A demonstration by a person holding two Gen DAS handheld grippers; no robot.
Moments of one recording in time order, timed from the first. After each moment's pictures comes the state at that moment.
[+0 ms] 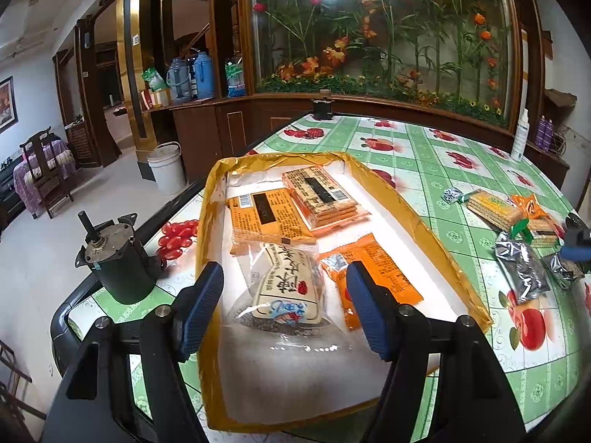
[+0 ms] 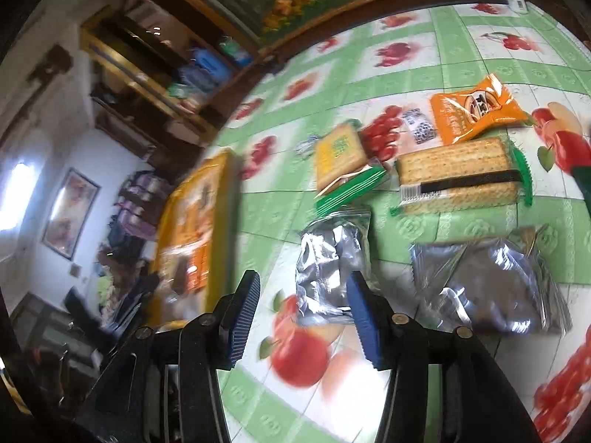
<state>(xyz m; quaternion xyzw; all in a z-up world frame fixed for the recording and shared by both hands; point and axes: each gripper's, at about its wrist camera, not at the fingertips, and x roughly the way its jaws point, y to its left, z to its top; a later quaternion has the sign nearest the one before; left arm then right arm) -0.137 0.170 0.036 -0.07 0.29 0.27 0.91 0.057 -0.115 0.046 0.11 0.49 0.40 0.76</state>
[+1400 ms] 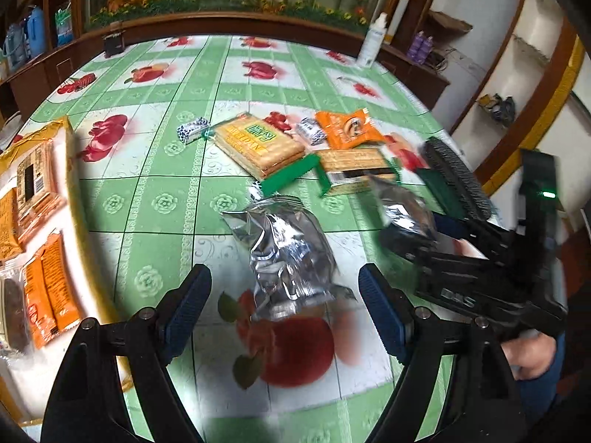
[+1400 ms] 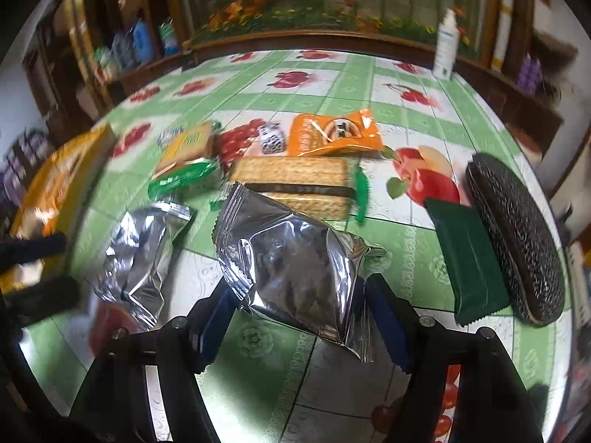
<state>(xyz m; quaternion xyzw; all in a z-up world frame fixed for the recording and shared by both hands) -0.001 0.015 0.037 -0.11 0.46 -0.02 0.88 0.056 -0.156 0.017 -0.07 0.45 0.23 0.86</state>
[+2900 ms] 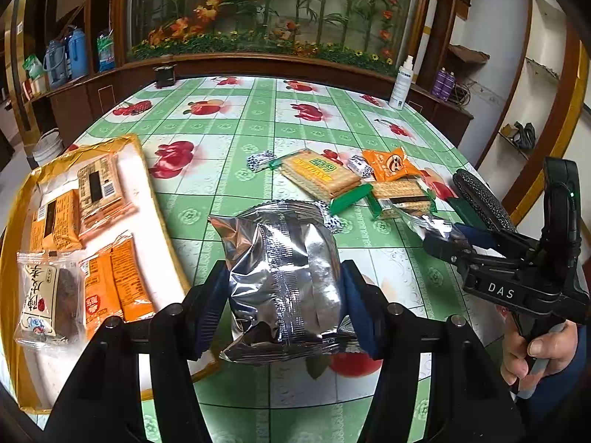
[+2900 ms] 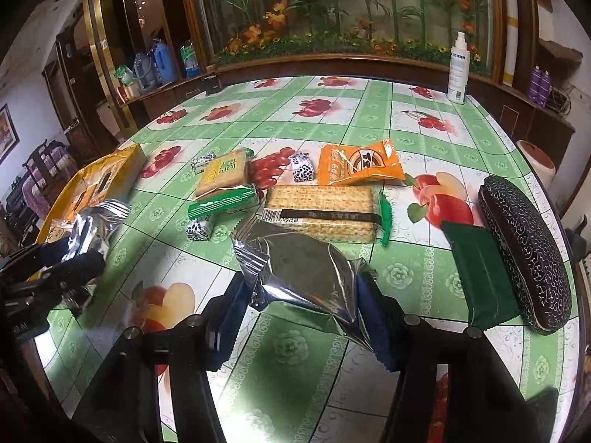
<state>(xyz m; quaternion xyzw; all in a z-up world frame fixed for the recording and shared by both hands) -0.045 0.051 0.047 -0.09 0.38 0.05 0.92 0.038 -0.145 0.034 -0.06 0.40 0.28 0.87</state>
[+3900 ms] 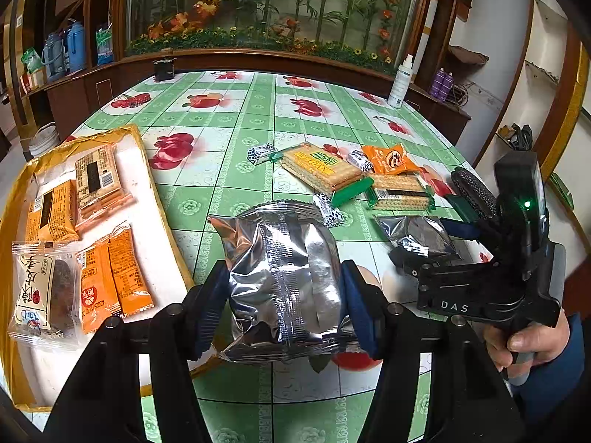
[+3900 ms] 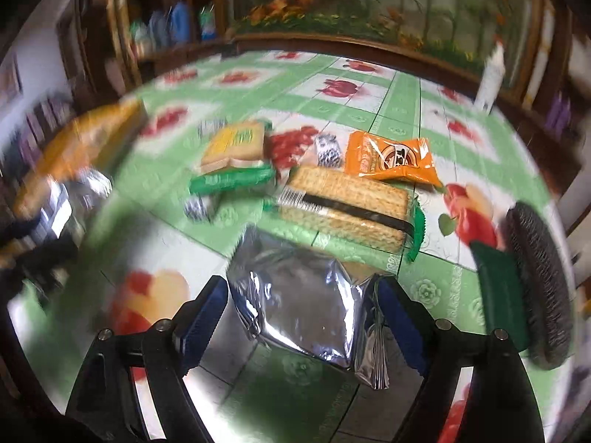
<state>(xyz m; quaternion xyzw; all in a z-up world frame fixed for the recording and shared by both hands) -0.048 0.055 0.042 -0.10 0.38 0.04 0.92 0.042 -0.102 0.009 -0.18 0.41 0.26 0.86</state>
